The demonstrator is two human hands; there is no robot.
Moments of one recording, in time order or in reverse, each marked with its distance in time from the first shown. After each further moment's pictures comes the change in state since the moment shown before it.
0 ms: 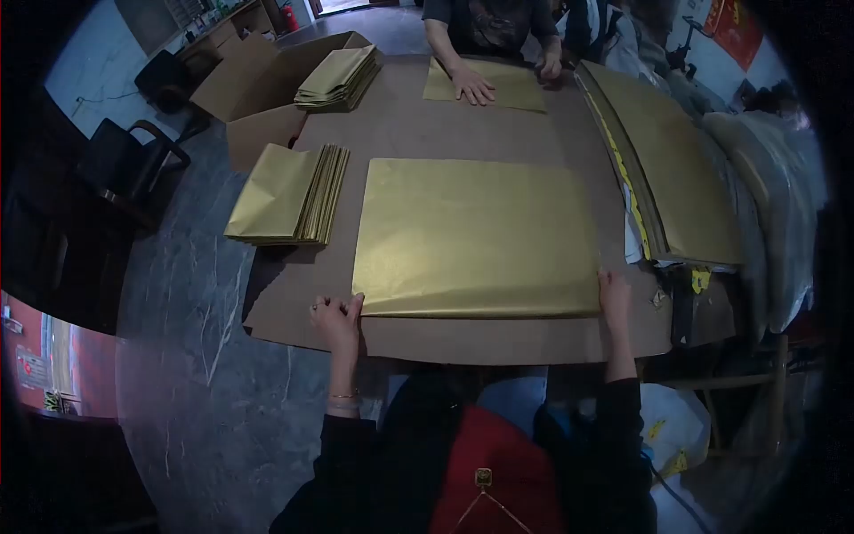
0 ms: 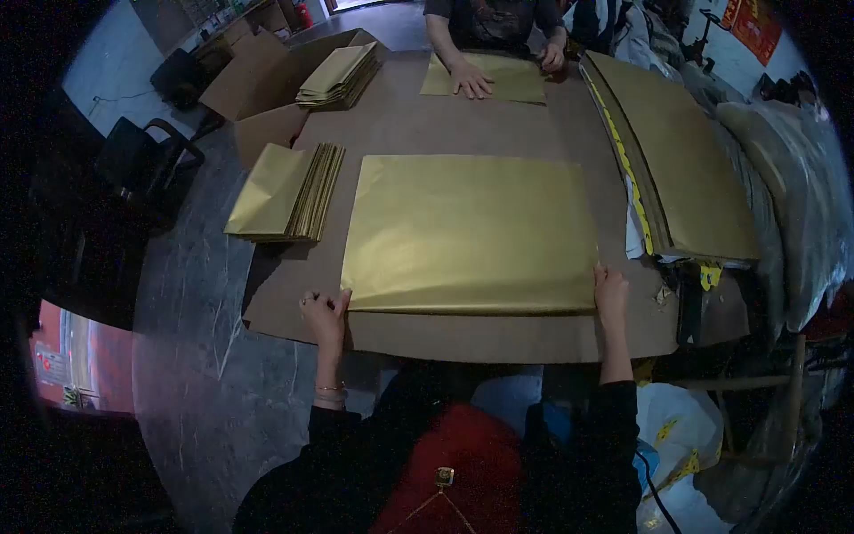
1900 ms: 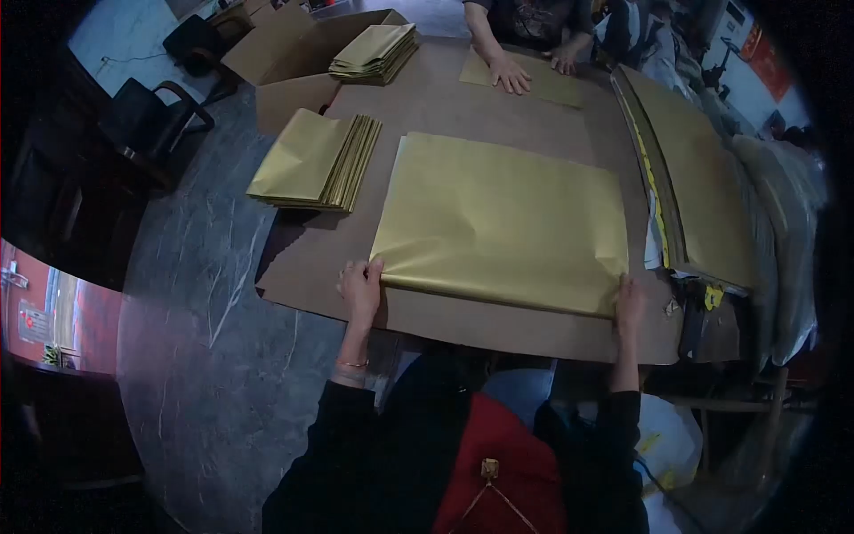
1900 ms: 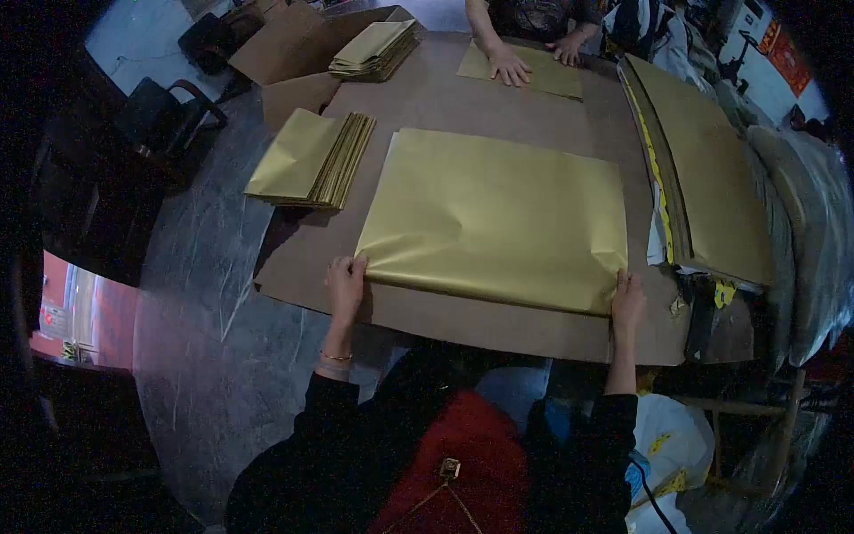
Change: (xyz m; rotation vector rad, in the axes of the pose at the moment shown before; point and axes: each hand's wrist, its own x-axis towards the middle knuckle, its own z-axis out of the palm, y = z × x) left_hand 0.004 0.007 0.006 -0.156 -0.172 -0.147; right_hand -0.008 0.021 0.013 0.129 0.062 0.007
